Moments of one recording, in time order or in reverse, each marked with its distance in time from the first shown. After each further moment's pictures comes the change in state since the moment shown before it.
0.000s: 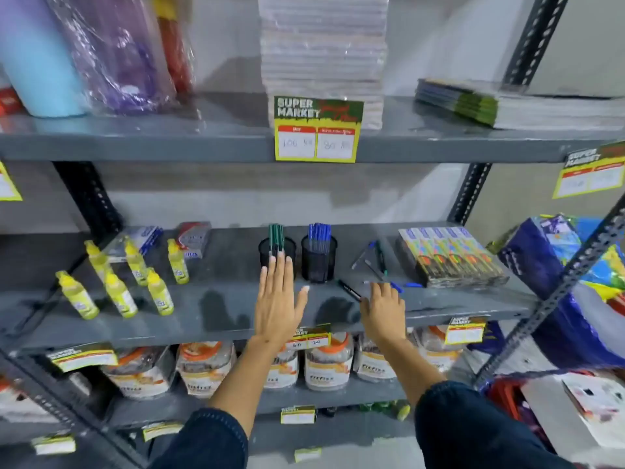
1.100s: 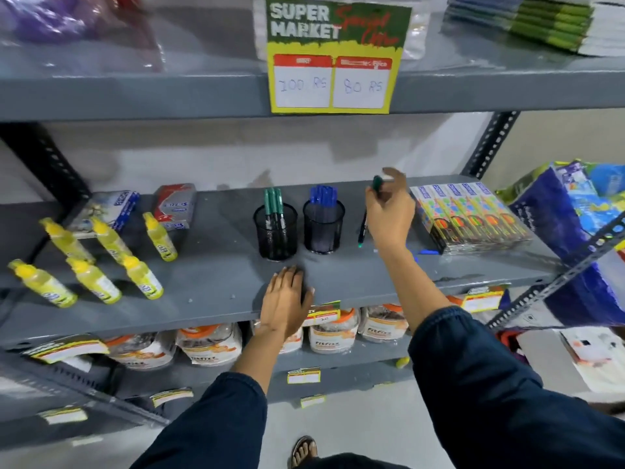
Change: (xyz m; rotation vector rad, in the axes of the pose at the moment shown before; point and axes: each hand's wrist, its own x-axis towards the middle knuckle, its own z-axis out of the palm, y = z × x) left_hand -0.005 -0.032 0.063 -0.061 -0.303 -0.055; right_hand 0.090 -0.065 -0.057 0.791 0.436 0.093
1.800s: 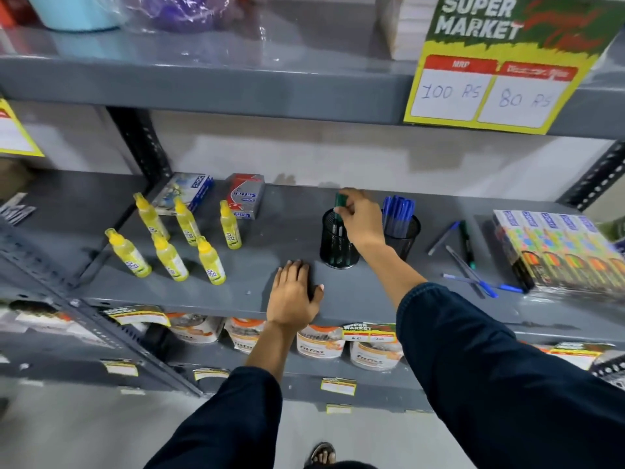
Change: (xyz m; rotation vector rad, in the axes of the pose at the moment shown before) left_hand -0.004 -0.081 -0.028 -0.049 0.096 -0.244; right_hand -0.017 -0.014 0.155 -0.197 -0.577 -0.152
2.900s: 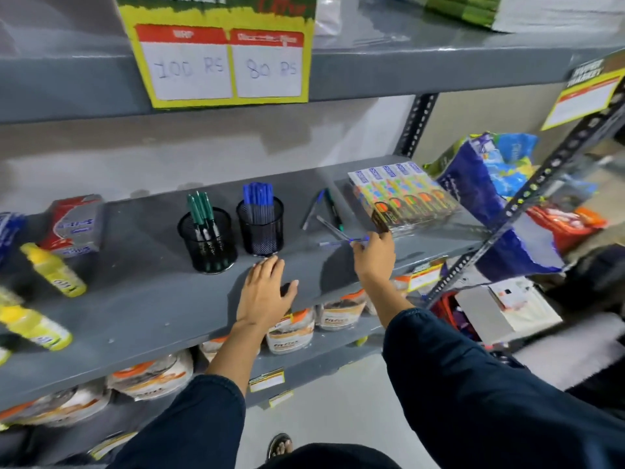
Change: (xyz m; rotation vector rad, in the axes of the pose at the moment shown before) left_hand 0.014 0.119 0.063 0.000 -0.152 0.399; right_hand -0.115 0.174 -0.128 -0.364 0.356 0.698
